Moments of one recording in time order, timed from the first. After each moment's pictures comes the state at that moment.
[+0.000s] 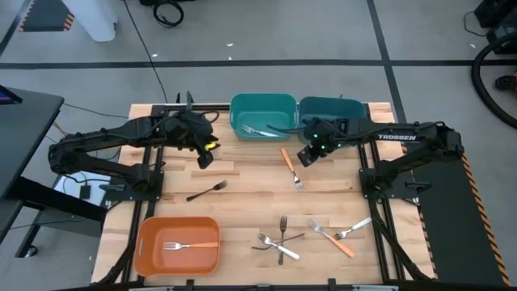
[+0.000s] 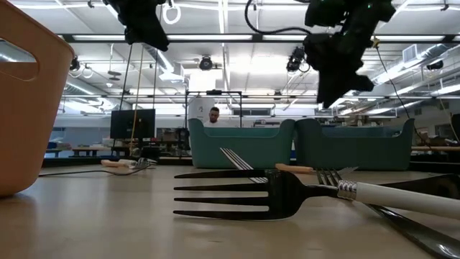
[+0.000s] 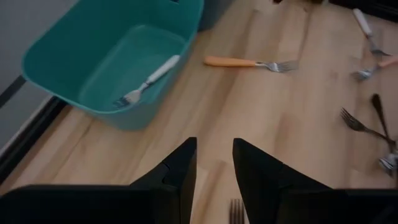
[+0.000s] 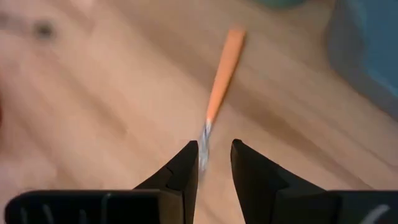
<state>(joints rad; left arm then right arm) 0.21 1.10 1.11 -0.74 -0.12 -0.17 -0.26 1.26 0.95 -0.75 0.00 0.75</state>
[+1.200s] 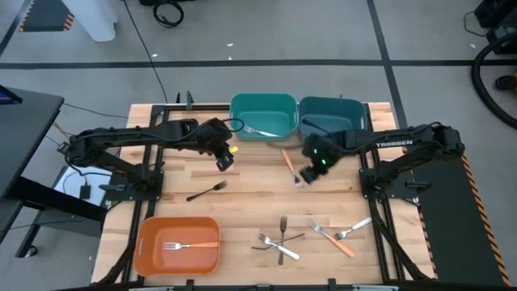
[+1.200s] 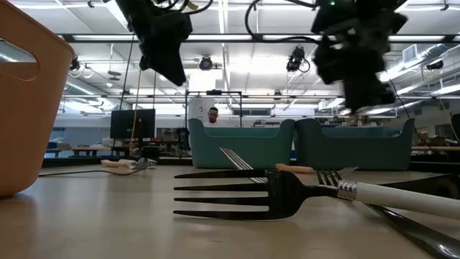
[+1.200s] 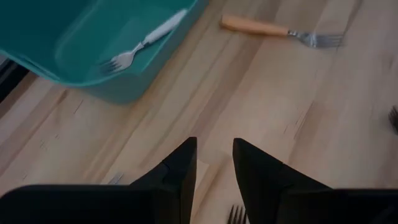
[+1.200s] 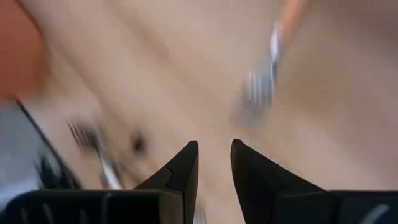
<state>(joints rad) 0.20 1.35 1.11 -0.68 -0.15 -0.30 -0.12 1.26 0.83 -0.72 -0.32 0.84</state>
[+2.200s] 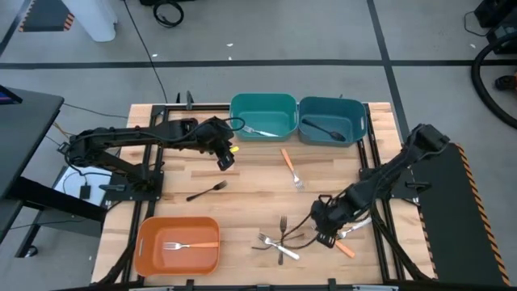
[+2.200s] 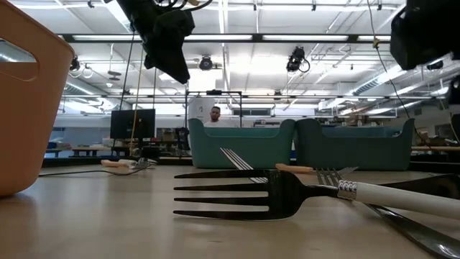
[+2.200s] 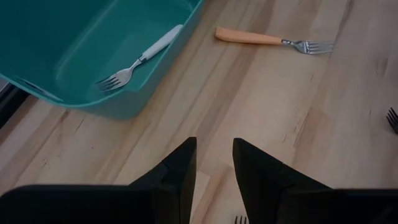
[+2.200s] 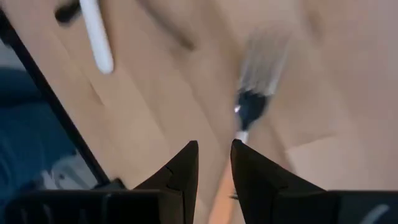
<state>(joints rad) 0.20 1.35 1.11 -0.64 -0.15 -0.24 0.60 1.48 0.84 -0.59 -0.15 1.17</state>
